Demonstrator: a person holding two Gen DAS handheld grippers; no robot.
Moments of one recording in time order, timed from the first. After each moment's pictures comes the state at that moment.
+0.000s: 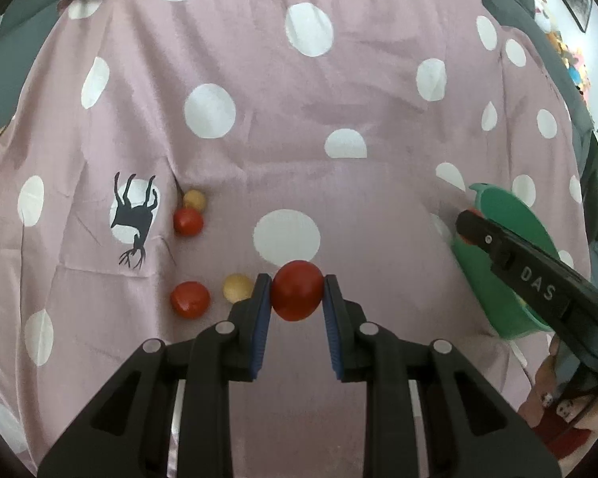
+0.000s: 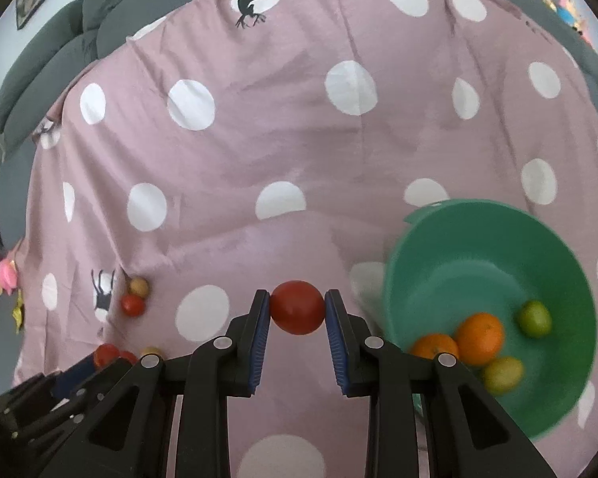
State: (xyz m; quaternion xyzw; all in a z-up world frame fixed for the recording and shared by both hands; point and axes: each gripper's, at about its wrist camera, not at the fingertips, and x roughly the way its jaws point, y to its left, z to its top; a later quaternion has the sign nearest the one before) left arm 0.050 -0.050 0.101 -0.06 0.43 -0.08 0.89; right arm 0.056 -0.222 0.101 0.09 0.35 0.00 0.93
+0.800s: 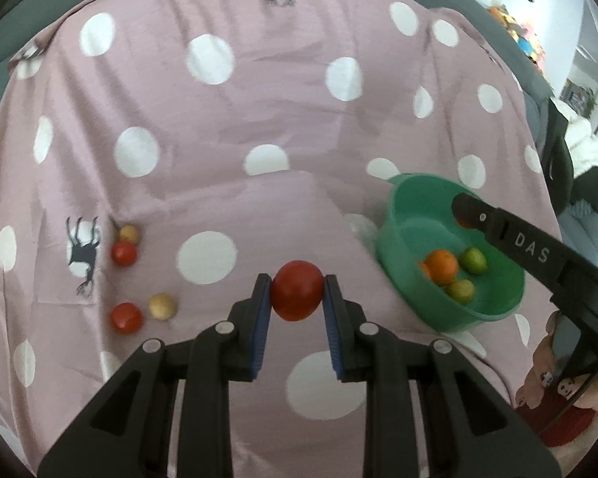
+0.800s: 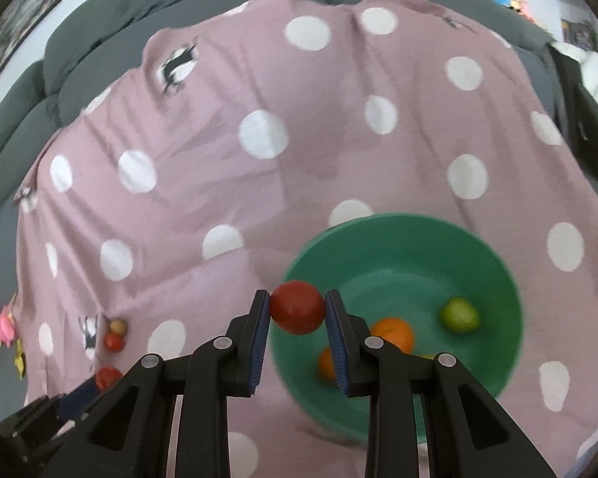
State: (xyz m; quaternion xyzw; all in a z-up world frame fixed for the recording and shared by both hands) left arm 0.036 -0.121 0.123 -0.02 0.41 -0.15 0.90; right arm 0.020 -0.296 0.123 0.15 0.30 -0.07 0.94
